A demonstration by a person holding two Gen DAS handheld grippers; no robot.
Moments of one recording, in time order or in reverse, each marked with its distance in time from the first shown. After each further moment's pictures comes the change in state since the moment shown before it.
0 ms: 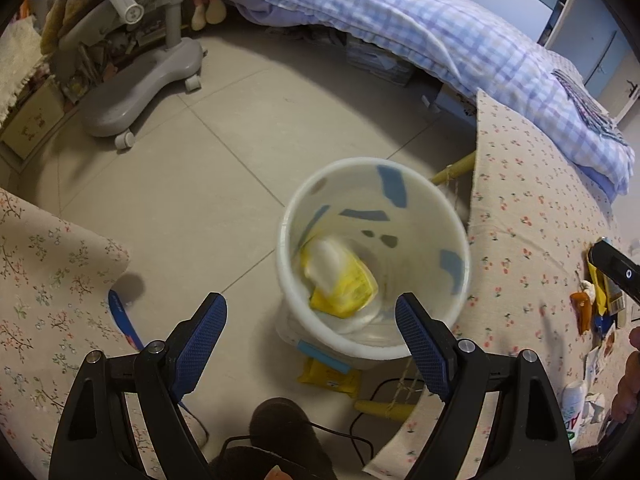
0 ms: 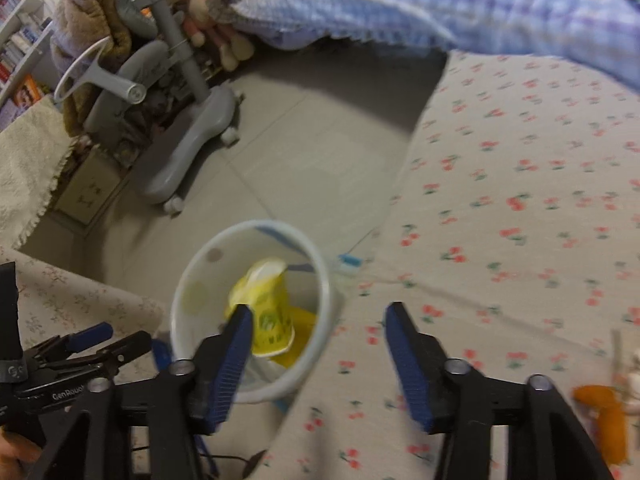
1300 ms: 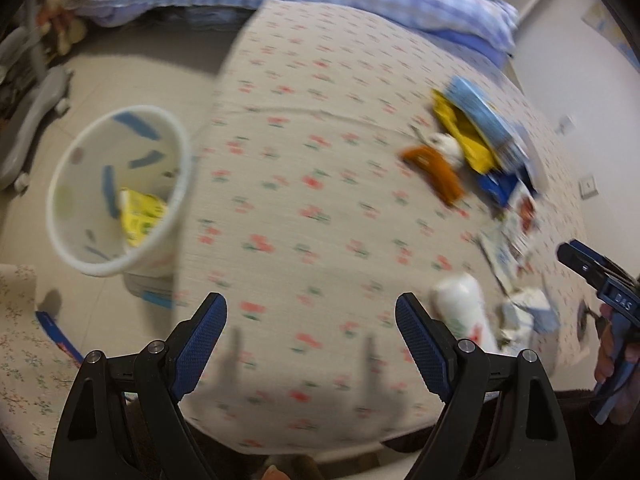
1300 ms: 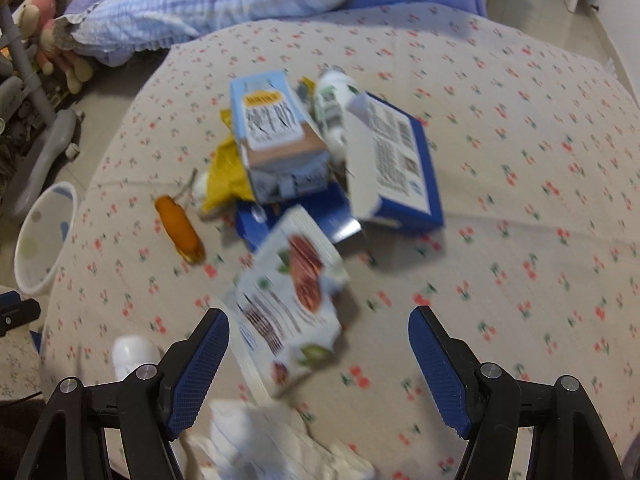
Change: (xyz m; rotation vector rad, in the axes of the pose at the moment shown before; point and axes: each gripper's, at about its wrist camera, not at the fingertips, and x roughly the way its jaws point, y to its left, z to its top) left arm -0.024 -0.203 -0.091 0.334 0.179 -0.228; right arm -0.163 -0.184 -0.130 0.194 0.040 -0.377
